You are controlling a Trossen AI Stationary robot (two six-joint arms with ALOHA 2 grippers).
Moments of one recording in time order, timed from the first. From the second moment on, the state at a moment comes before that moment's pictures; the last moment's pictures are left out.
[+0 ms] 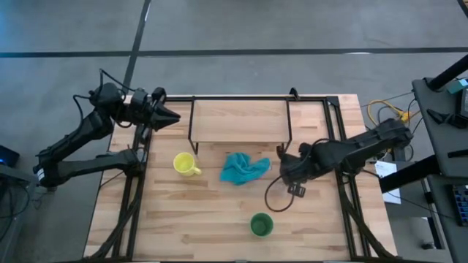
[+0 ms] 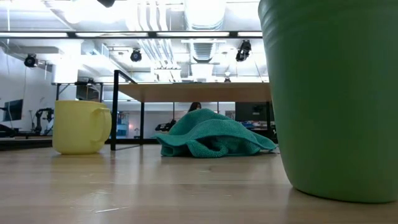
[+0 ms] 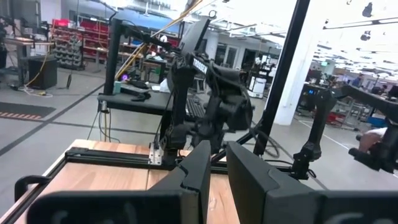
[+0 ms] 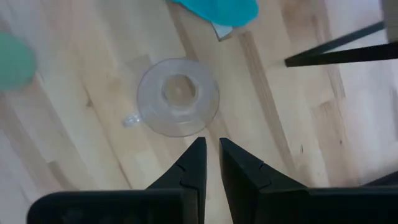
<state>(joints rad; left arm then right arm) 0.58 0.67 0.91 -0.11 0.73 -0.23 0.34 1.48 1.32 -1.33 0.15 0.68</state>
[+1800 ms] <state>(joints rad) 0.58 0.71 0.91 -0.11 0.73 -0.23 0.32 1.56 1.45 -1.30 0.15 0.63</state>
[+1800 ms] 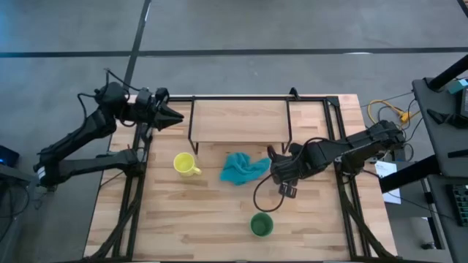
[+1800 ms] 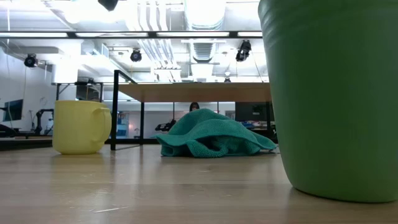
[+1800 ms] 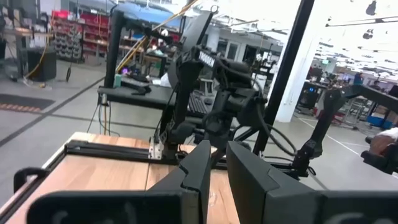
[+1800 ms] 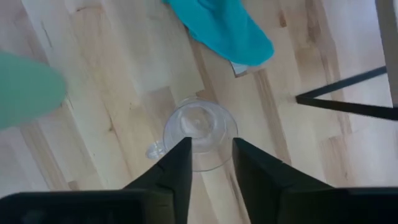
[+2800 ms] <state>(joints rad) 0.58 0.77 0.95 -0.09 0.76 -0.23 0.31 1.56 1.20 -1.20 0.16 0.85</state>
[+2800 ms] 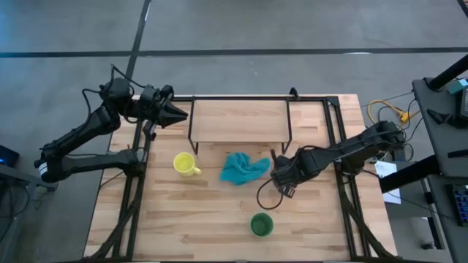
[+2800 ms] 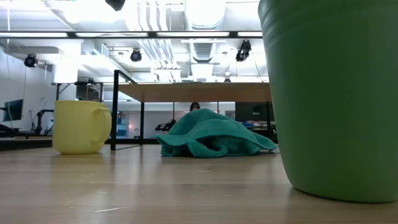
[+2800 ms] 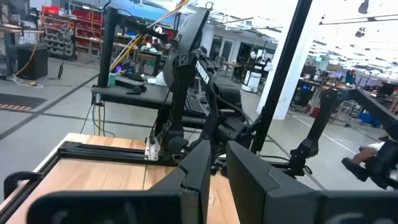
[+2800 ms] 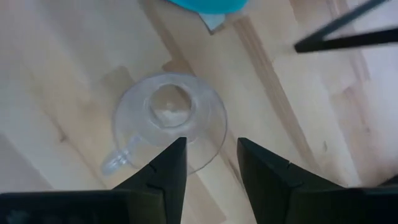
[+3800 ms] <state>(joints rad) 0.58 0.76 0.95 -0.08 0.76 -0.31 0.29 1.56 1.13 -1.16 0.20 1.05</state>
